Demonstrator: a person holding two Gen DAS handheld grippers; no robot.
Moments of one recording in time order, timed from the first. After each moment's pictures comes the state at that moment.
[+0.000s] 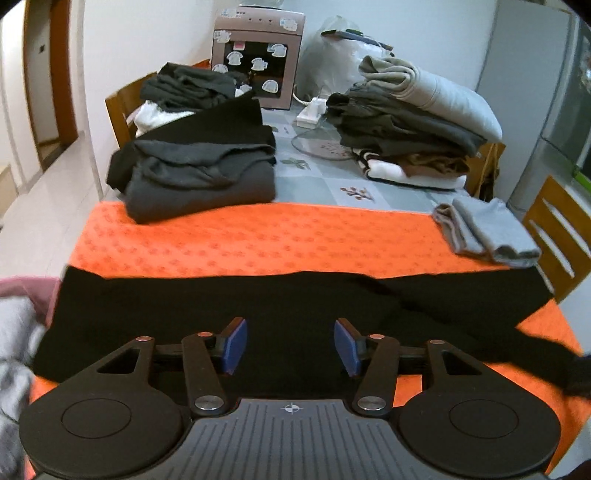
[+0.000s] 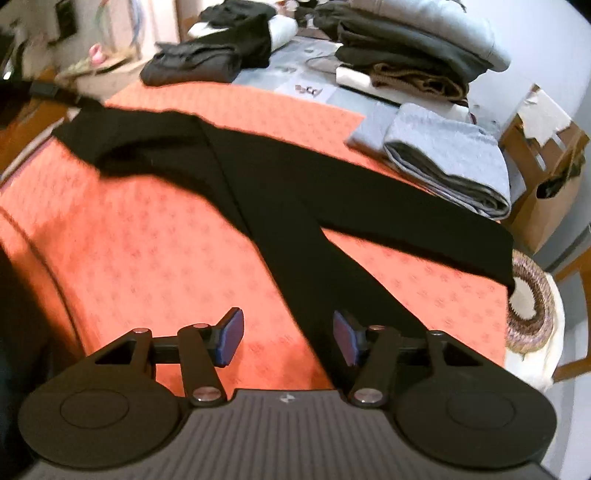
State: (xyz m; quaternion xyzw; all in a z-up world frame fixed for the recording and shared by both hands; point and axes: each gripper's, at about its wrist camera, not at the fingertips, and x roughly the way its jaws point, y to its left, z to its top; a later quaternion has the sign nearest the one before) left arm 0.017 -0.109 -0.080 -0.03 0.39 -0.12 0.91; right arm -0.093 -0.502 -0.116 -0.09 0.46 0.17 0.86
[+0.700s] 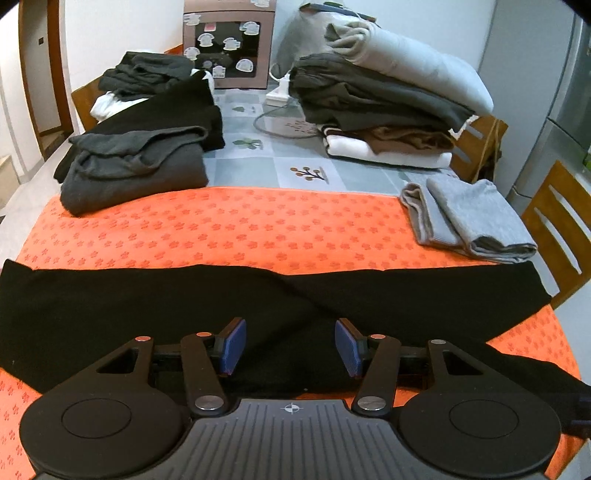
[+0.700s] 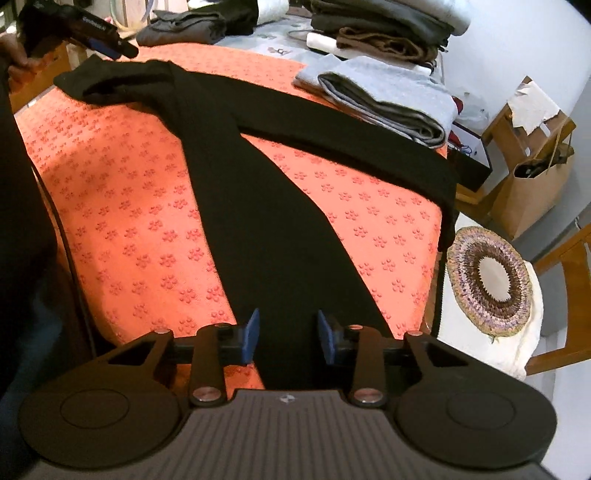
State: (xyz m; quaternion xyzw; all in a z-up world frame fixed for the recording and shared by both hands) left arm 0.030 -0.220 -0.093 -0.01 0.42 -0.10 0.90; right arm -0.142 -0.608 -0.149 -0.13 0.47 0.18 0.85
